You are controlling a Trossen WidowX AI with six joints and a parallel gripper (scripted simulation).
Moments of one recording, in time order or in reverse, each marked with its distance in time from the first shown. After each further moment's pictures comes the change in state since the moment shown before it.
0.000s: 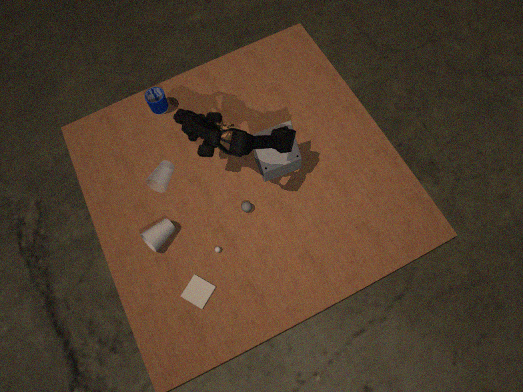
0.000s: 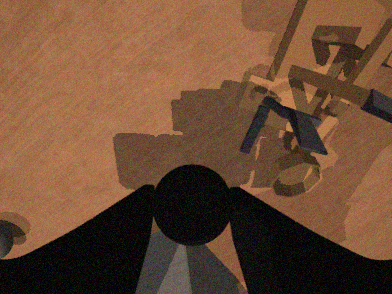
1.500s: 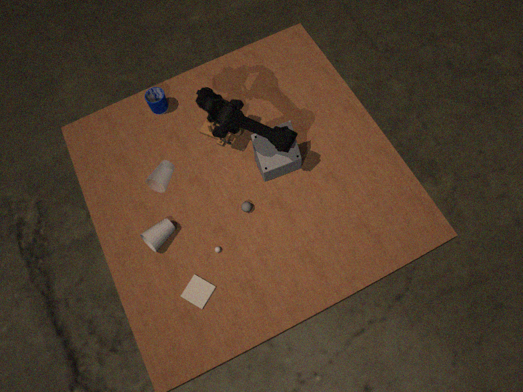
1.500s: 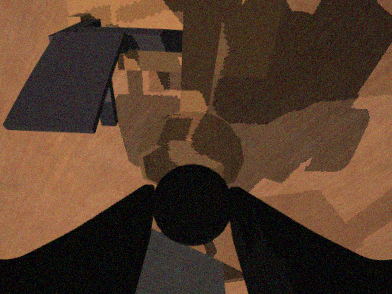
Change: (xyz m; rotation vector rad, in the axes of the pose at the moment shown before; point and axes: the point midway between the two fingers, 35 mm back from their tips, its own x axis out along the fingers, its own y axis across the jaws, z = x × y) arm 0.072 -0.106 -0.036 0.215 0.181 0.158
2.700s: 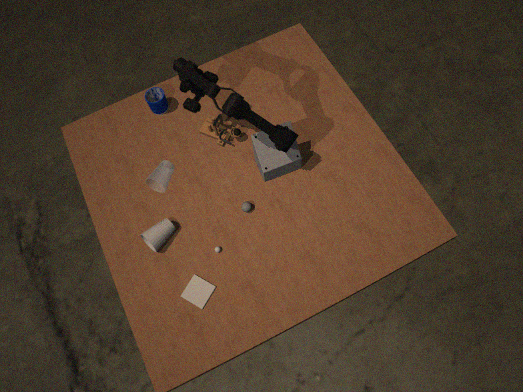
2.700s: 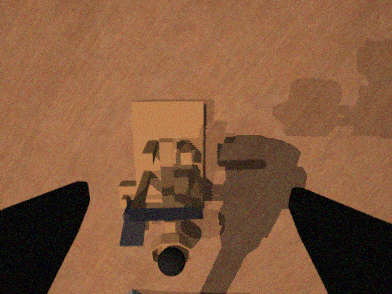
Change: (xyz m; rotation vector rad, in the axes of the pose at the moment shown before) arm -0.152 -0.015 0.087 0.059 -0.403 -0.037
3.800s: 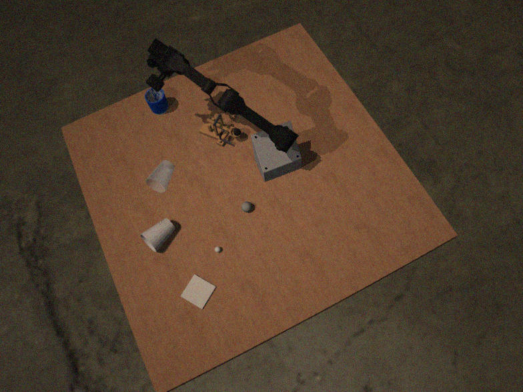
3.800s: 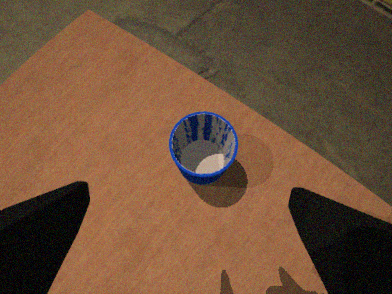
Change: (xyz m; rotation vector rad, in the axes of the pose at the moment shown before) arm -0.084 0.019 0.173 0.013 -0.596 0.119
